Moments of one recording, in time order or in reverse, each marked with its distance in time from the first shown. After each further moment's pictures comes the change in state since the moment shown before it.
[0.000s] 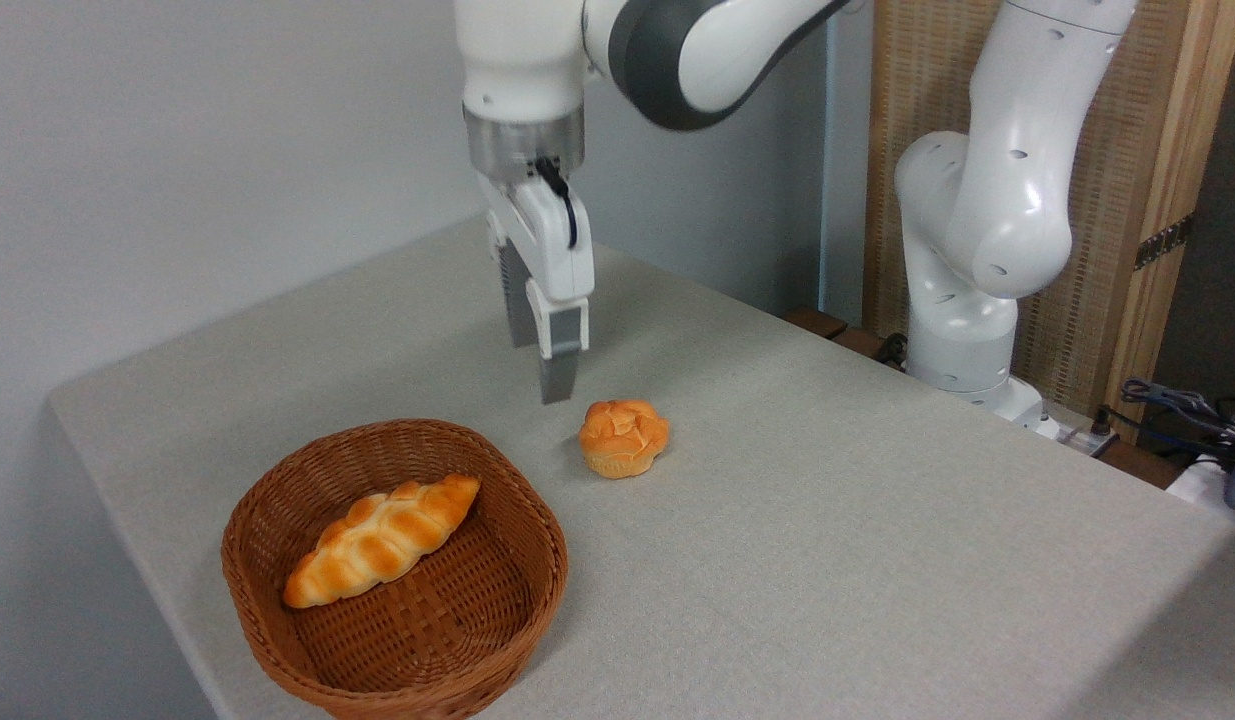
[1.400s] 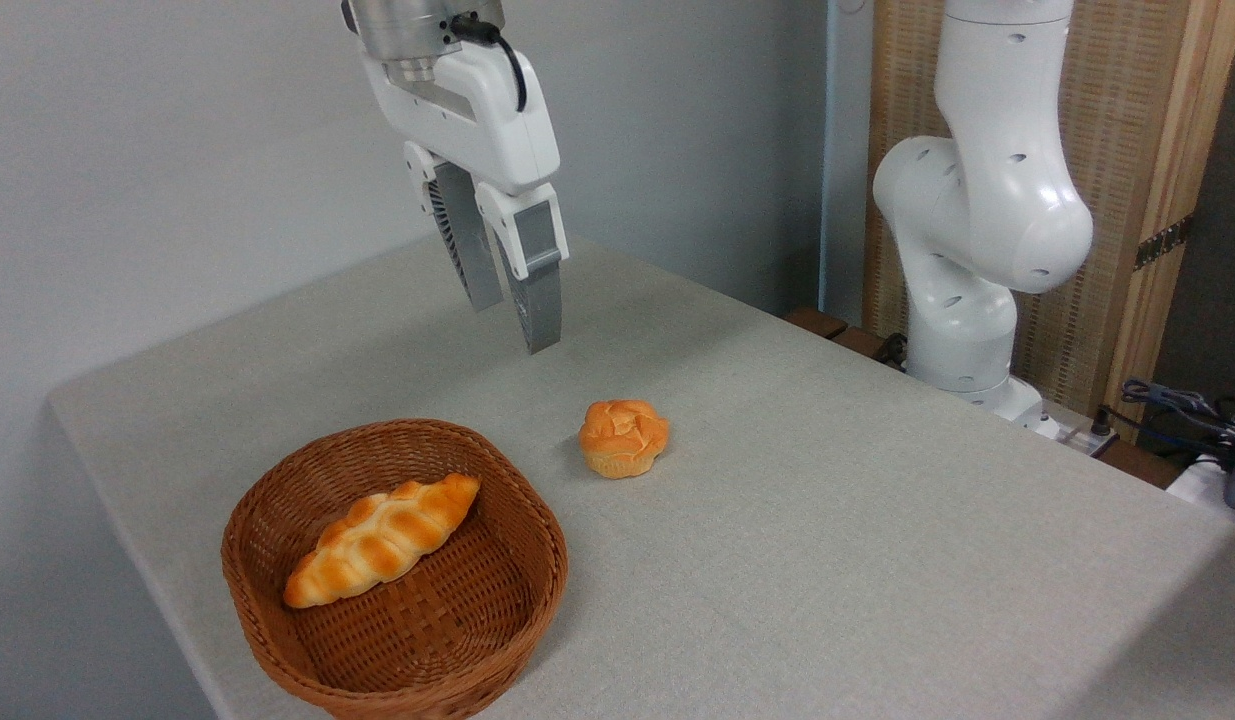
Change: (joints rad) arm 0.301 0.282 -0.184 0.570 0.044 -0.450 -0.089
